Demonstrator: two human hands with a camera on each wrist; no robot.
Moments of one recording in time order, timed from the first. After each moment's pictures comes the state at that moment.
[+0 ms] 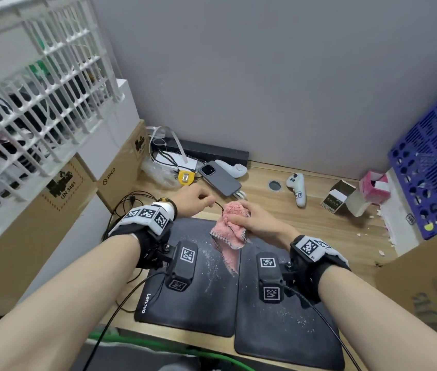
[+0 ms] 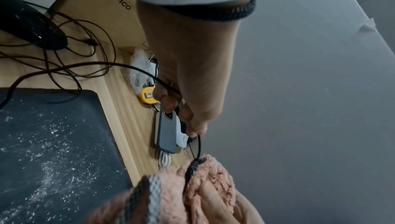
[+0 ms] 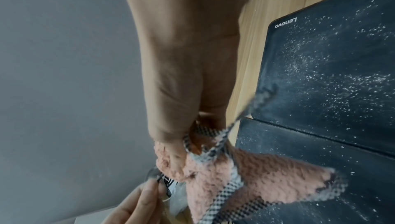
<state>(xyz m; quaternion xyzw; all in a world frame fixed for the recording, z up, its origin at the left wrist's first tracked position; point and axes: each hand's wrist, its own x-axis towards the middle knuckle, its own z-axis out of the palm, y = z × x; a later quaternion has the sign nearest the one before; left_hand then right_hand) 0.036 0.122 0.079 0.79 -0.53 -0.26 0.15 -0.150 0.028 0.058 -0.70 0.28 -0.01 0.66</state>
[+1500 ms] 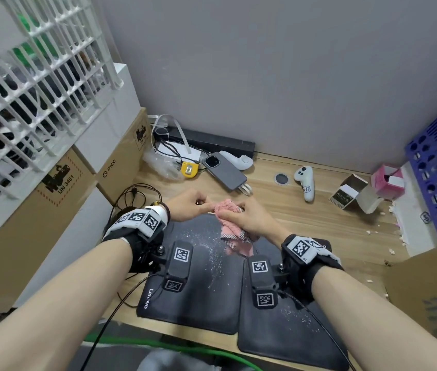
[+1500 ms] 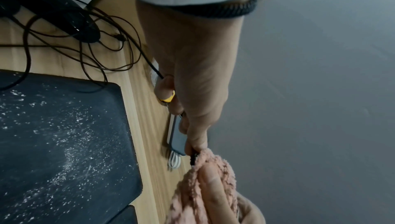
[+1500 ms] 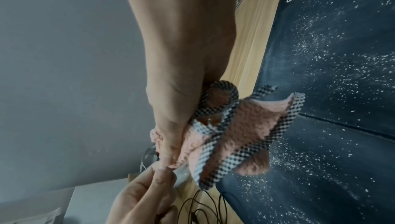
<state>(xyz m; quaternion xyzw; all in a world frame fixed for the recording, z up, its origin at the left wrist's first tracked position) 0.048 0.133 0.055 0.74 -0.53 -0.36 0.20 -0.122 0.026 0.037 -0.81 0.29 -0.03 0.51</state>
